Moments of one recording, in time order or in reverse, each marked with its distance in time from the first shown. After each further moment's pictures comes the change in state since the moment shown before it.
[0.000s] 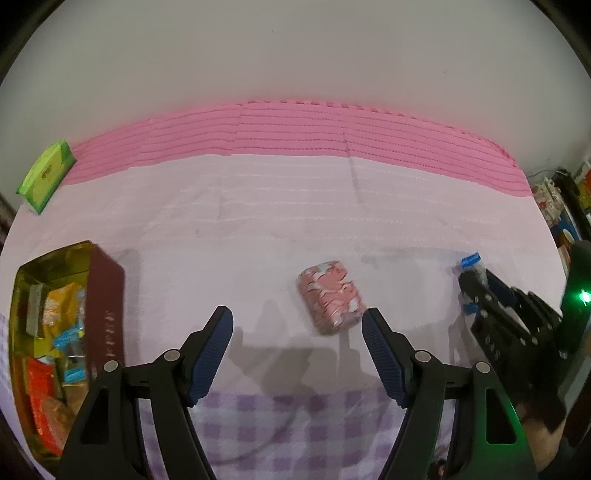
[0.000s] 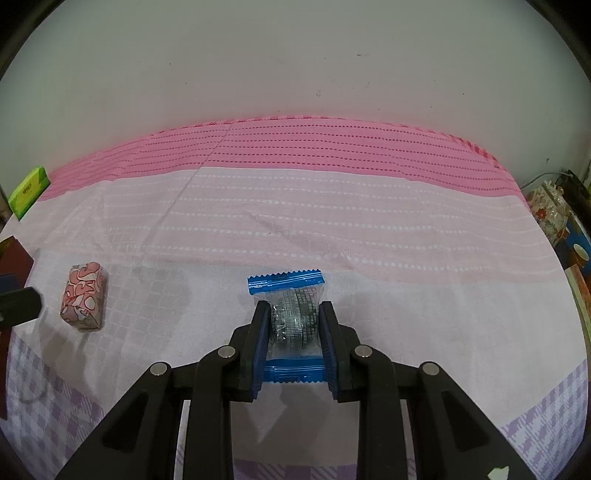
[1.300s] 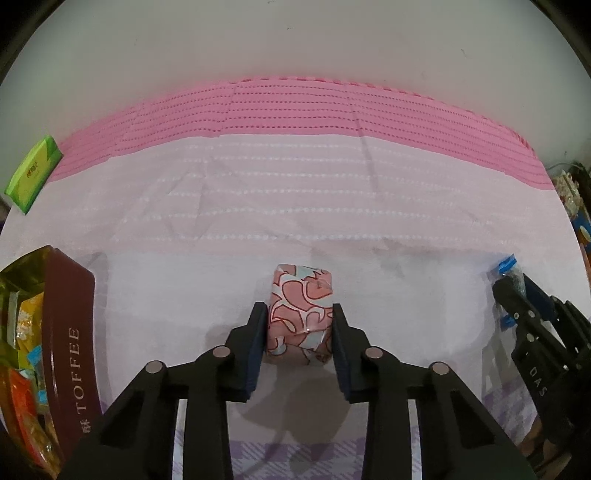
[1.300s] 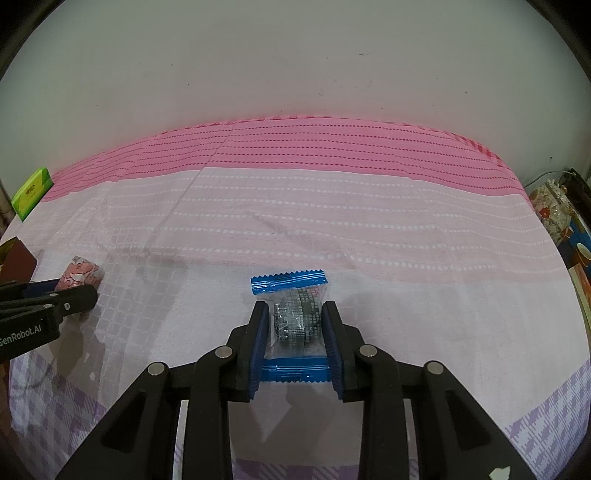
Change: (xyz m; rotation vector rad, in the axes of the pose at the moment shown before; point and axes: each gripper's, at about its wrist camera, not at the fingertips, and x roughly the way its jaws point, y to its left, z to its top) left arm 0.046 -0.002 0.000 0.006 0.028 0.036; right arm 0.000 -0.002 0.000 0.008 0.001 0.012
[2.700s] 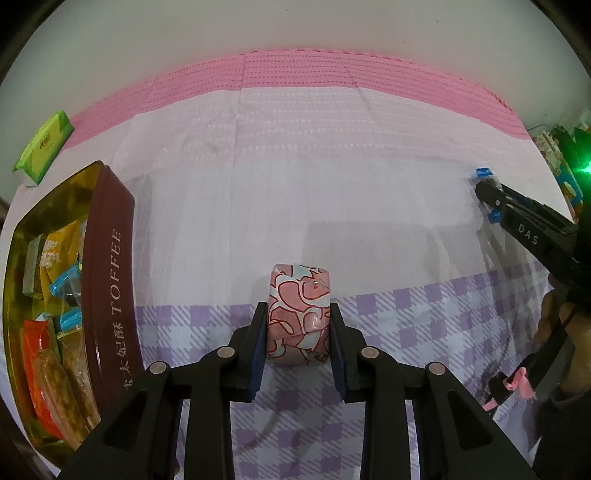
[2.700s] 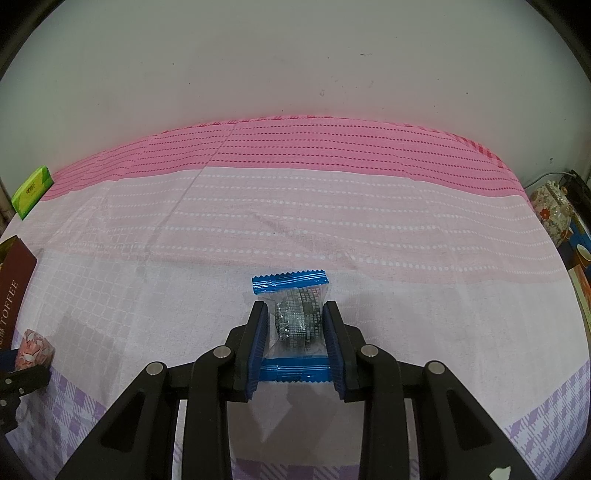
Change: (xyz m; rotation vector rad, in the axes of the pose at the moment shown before) left arm -0.024 0.015 -0.038 0.061 0.078 -0.022; right arm 0.000 0.000 0.000 0.000 0.000 -0.001
